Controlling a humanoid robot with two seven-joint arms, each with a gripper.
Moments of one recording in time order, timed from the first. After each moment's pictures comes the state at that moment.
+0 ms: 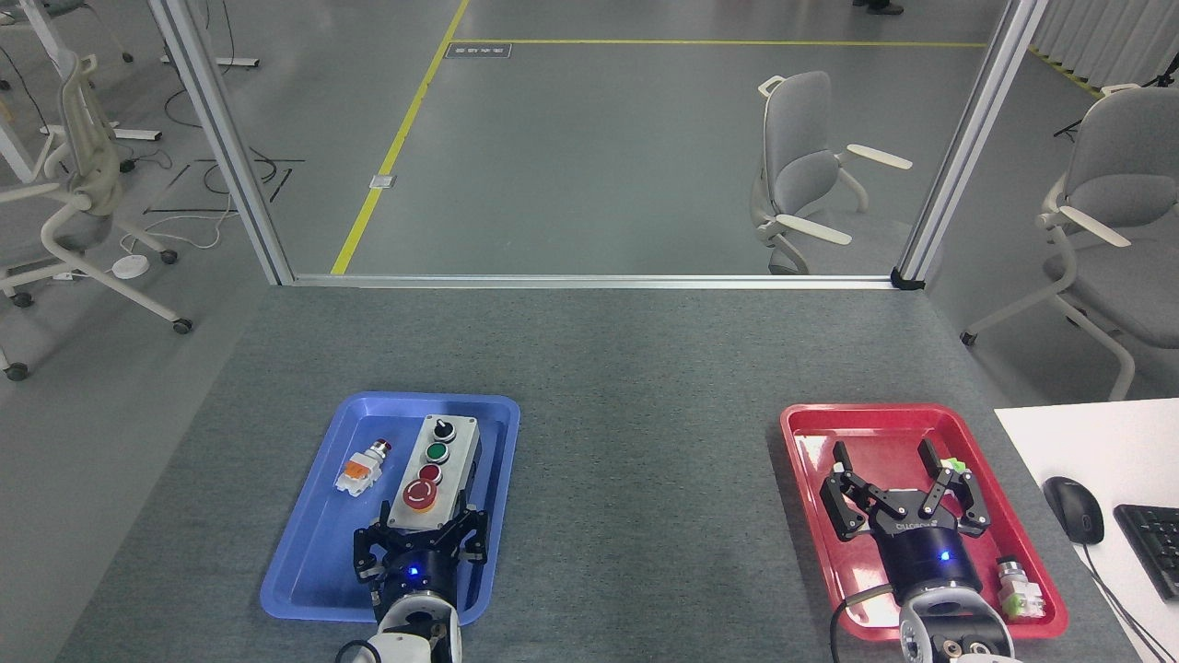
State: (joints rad) left arm -0.34 -0.06 -0.23 -0.88 -1.35 0.40 0.19; right arm -0.14 -0.08 -0.13 -1.35 1.47 -0.16 -0.09
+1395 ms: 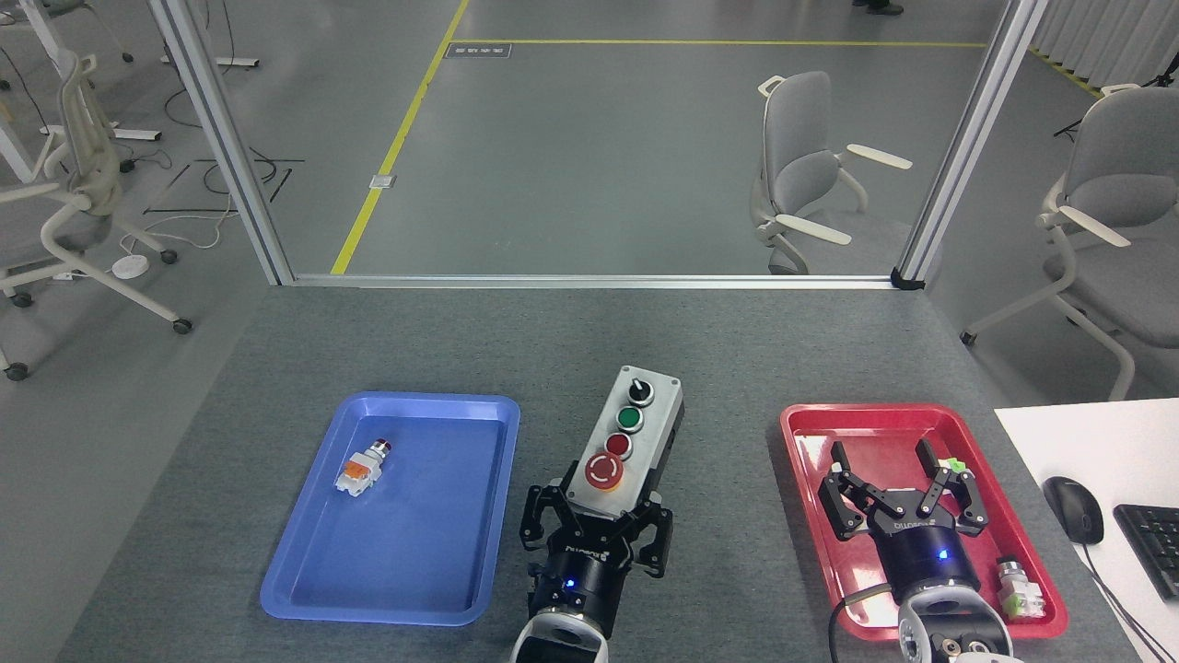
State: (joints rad) left arm -0.26 -0.14 -0.64 -1.26 -1.33 0.38 0.19; right arm -0.14 -0.08 -0.14 -1.35 1.47 -0.17 -0.09
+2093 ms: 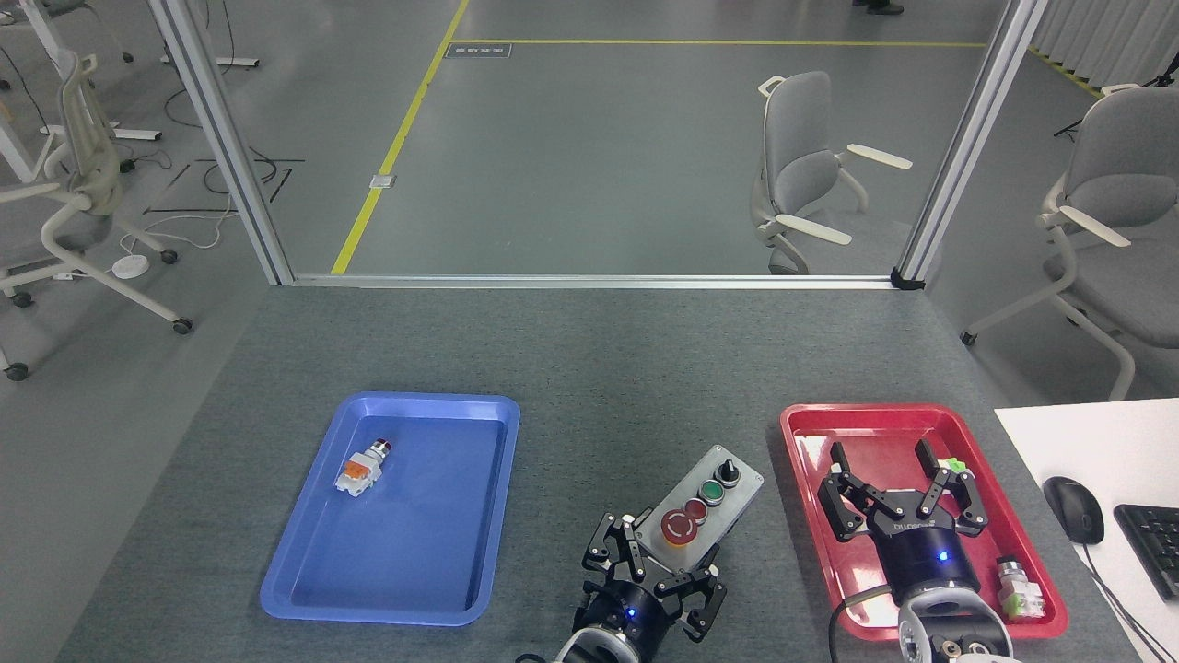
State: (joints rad) left arm -0.43 -0.14 -0.92 -0.94 -1.33 0.32 0.13; right arm -0.14 -0.08 -0.13 -1.35 1.47 -0.17 -0.09
